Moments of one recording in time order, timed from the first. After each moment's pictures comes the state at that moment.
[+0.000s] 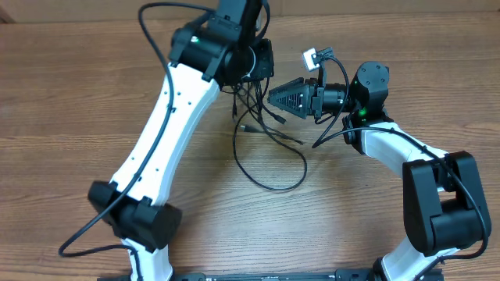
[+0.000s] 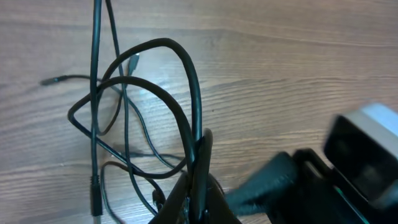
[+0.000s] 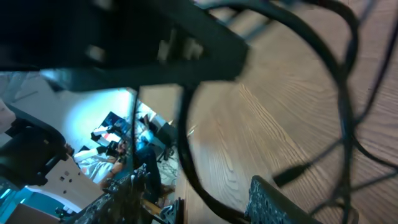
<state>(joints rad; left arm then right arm) -0.48 1.97 2.18 -1.20 0.11 -0.55 0.19 1.83 0.98 0.92 -1.31 0.88</state>
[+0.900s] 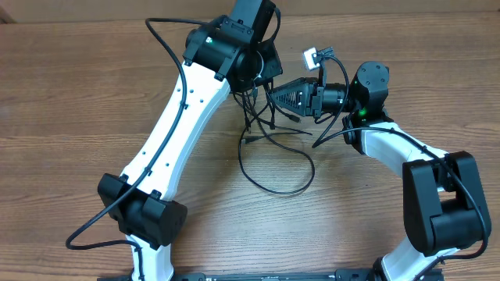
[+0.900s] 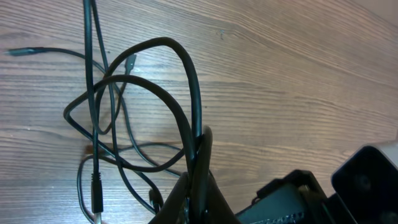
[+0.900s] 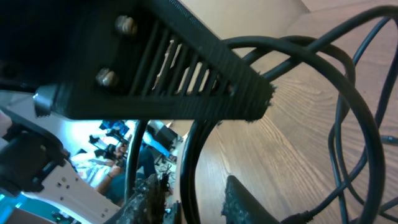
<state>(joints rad) -0.51 2.00 2.18 -1.20 0.09 -0.80 0.19 1.83 0.98 0.92 -1.30 0.88</state>
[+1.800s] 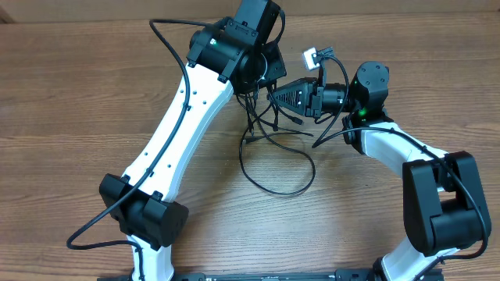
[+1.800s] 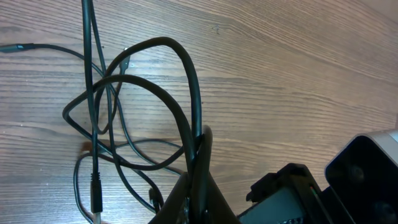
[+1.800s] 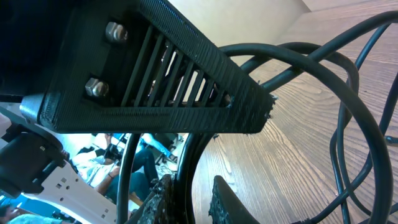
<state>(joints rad) -0.52 2.00 2.18 -1.20 0.09 -0.81 0.19 1.83 0.98 0.92 -1.30 0.88</state>
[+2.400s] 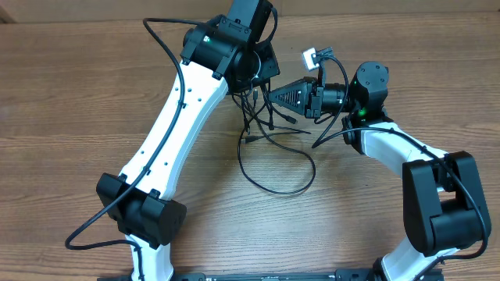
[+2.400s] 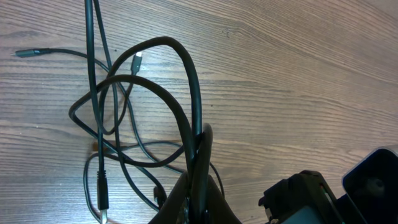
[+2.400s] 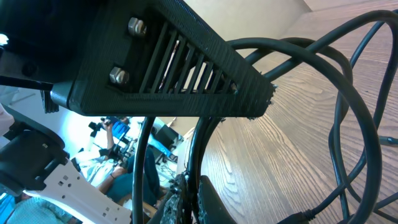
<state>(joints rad) -0.49 2.00 2.18 -1.22 0.10 -0.78 0.19 1.83 0.98 0.92 -1.30 0.88</state>
